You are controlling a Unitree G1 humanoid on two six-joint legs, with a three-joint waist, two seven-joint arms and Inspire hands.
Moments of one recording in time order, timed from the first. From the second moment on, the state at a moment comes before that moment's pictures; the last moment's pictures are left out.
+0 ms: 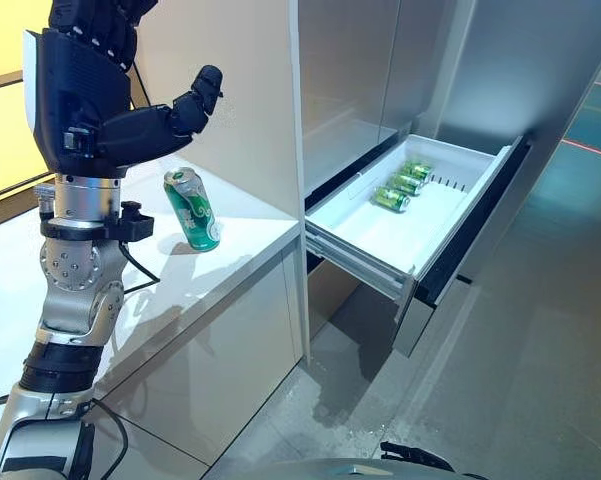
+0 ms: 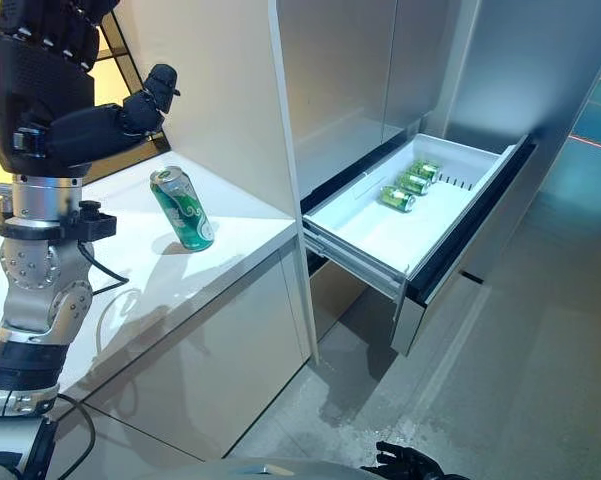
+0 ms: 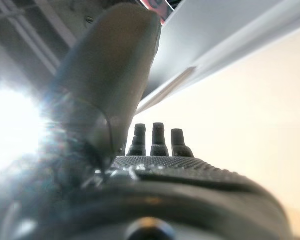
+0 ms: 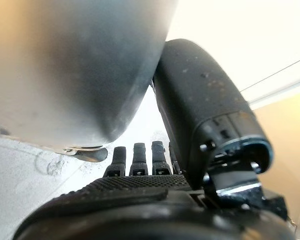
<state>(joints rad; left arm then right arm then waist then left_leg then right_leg) -0.35 0.69 0.05 -0.12 -0.51 -0.45 0.09 0.00 -0.26 0.20 1.35 0.20 -0.13 0.35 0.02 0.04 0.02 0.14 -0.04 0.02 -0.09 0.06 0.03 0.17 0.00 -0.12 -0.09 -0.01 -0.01</state>
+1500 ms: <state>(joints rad) -0.31 0.69 0.04 0.33 -0.71 -0.22 0.02 -0.01 -0.27 0.20 1.31 0.17 -0.07 0.36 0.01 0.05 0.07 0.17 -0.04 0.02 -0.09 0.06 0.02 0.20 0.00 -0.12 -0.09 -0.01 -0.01</state>
